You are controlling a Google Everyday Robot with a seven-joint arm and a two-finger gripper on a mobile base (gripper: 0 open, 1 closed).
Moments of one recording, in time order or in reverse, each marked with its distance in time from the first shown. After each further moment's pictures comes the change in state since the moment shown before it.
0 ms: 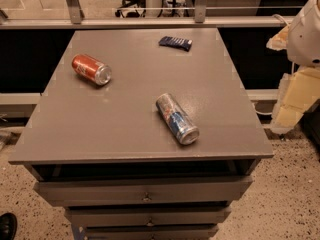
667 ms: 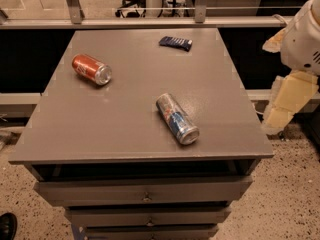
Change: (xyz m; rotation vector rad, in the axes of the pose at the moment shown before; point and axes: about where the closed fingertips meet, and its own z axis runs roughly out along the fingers) arm -0.007 0.000 0.008 0.017 -0.030 0.024
